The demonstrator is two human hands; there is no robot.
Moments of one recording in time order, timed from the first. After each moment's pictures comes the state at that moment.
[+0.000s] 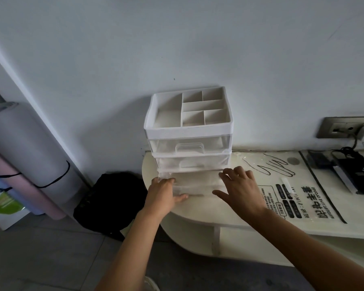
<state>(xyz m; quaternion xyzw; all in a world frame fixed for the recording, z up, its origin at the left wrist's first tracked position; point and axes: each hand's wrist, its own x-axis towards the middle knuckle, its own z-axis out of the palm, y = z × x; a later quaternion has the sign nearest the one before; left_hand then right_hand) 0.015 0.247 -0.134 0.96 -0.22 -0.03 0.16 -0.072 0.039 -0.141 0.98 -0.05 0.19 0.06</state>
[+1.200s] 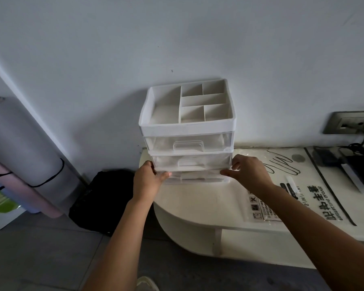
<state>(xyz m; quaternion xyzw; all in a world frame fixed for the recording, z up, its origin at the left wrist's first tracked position) 0.063 0.252 -0.135 0.91 -0.07 0.04 0.41 -0.027 -0.004 -0.136 0.94 -0.16 0.12 -0.26</state>
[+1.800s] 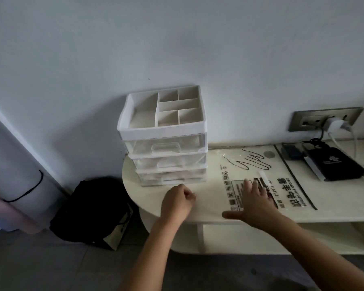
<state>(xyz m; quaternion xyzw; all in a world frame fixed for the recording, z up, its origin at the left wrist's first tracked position) -0.019 0.177 -0.152 0.94 -0.17 -0.09 0.29 -0.129 -0.001 -0.146 0.94 -0.27 -0.12 -0.17</state>
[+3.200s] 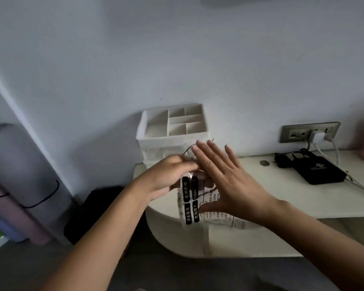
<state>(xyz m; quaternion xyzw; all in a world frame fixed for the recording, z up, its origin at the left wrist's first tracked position) -0.069 0.230 0.018 0.68 -0.30 -0.34 0.59 -0.166 0.079 -0.020 0.96 0.14 0.25 -0.05</state>
